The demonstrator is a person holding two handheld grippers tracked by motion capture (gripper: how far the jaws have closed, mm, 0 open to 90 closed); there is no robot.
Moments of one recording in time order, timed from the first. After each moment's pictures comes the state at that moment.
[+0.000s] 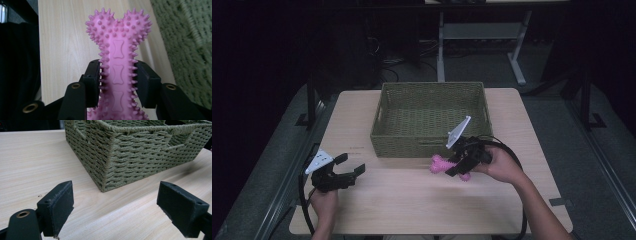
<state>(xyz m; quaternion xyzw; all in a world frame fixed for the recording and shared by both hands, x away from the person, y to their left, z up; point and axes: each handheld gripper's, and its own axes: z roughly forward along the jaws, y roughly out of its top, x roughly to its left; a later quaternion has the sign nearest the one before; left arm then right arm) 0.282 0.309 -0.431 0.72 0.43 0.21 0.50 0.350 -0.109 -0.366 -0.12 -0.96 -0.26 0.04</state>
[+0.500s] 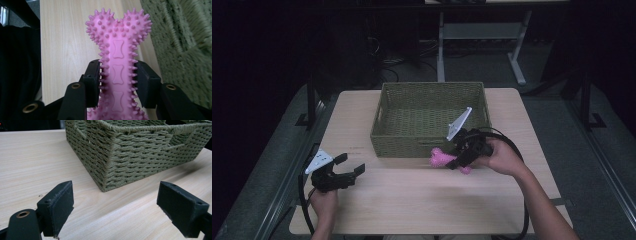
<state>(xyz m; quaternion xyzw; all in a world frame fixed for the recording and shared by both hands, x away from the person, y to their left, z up) 0.282 0.309 -0.431 0.72 0.43 0.21 0.50 0.360 -0.110 -0.348 -0.11 -0.96 -0.27 0.03</state>
